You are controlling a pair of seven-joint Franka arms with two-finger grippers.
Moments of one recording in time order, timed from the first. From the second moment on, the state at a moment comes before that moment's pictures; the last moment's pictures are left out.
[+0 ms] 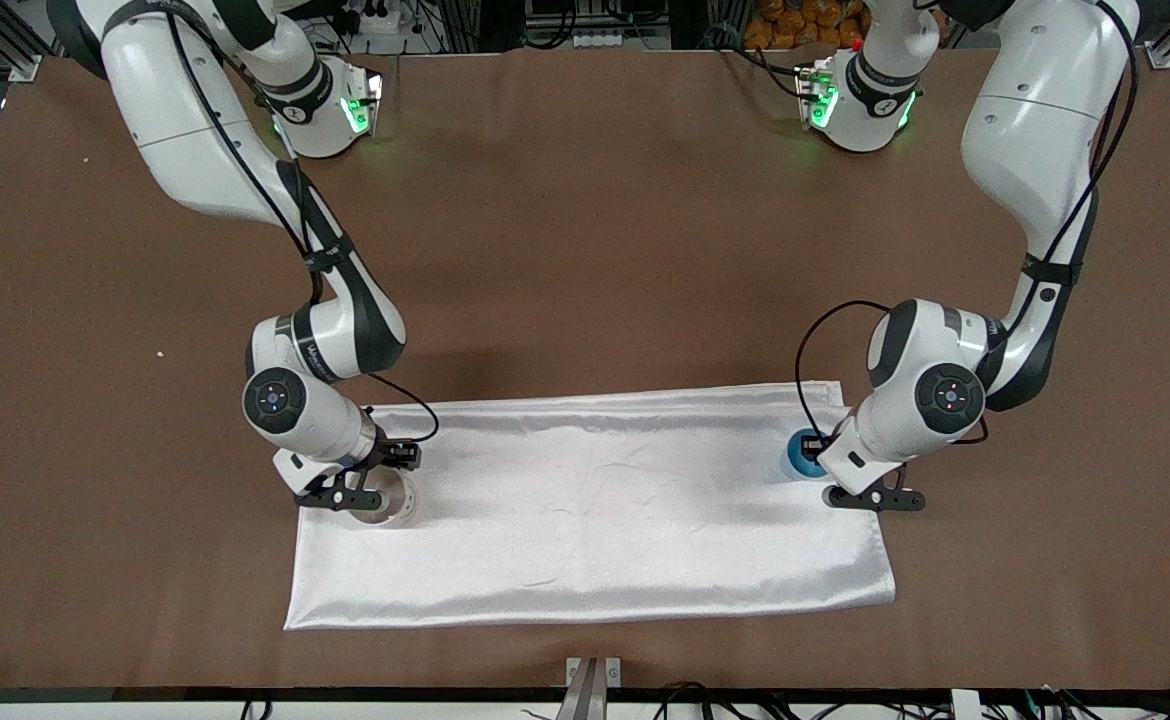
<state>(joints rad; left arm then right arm) -0.08 0.69 -0.20 -1.60 0.14 2.28 -0.26 0.26 0.74 0.03 -1.57 0.03 2.36 0.33</state>
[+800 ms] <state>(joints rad) -0.08 0.66 -0.20 -1.56 0.14 2.28 -0.26 0.27 0.74 0.04 -1.56 0.03 2.37 0.33</state>
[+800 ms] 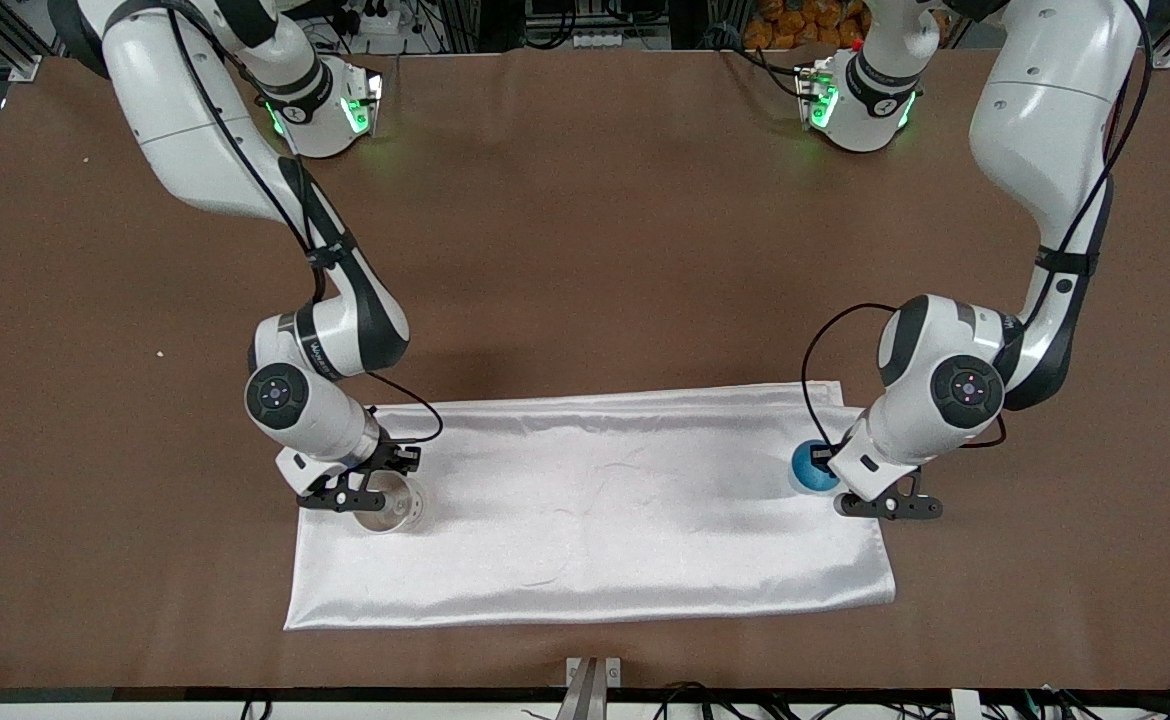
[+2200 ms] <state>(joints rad) -0.09 0.34 -0.26 -1.55 0.17 1.97 -0.28 0.74 0.40 0.05 -2.06 0.02 2.59 0.81</state>
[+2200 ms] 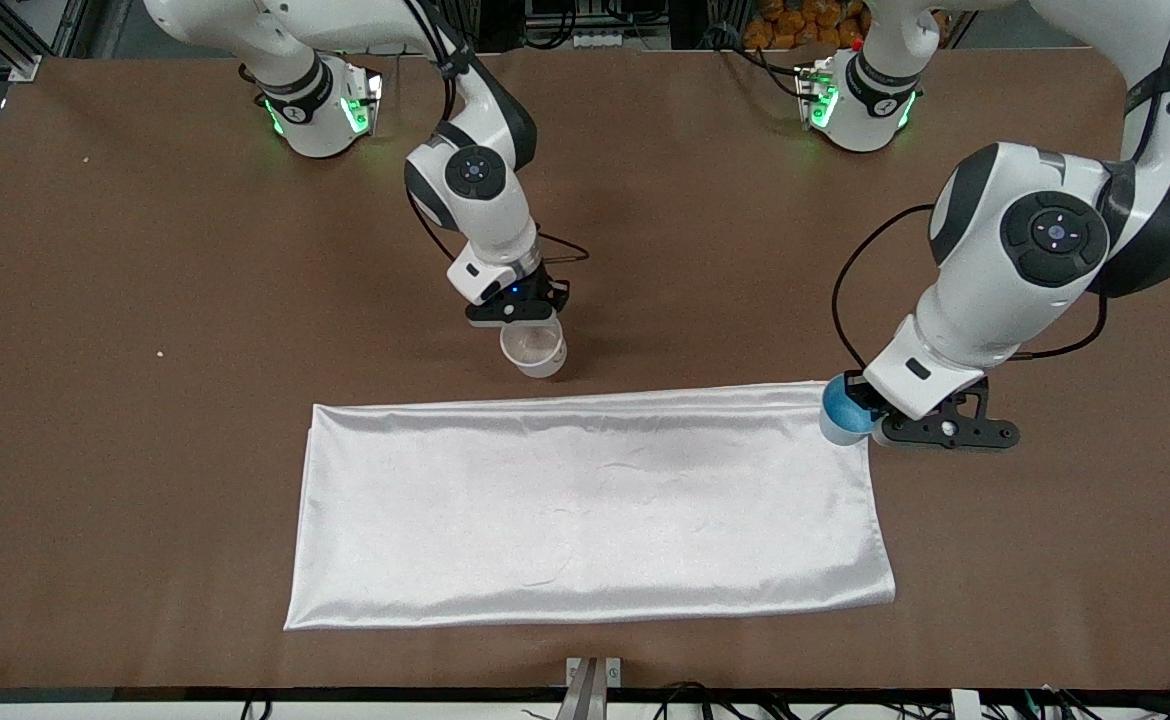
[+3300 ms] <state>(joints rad) -0.10 0.33 -0.35 -1.55 0.17 1.95 -0.45 0.81 0.34 0.05 -2.19 0.02 2.66 0.87</state>
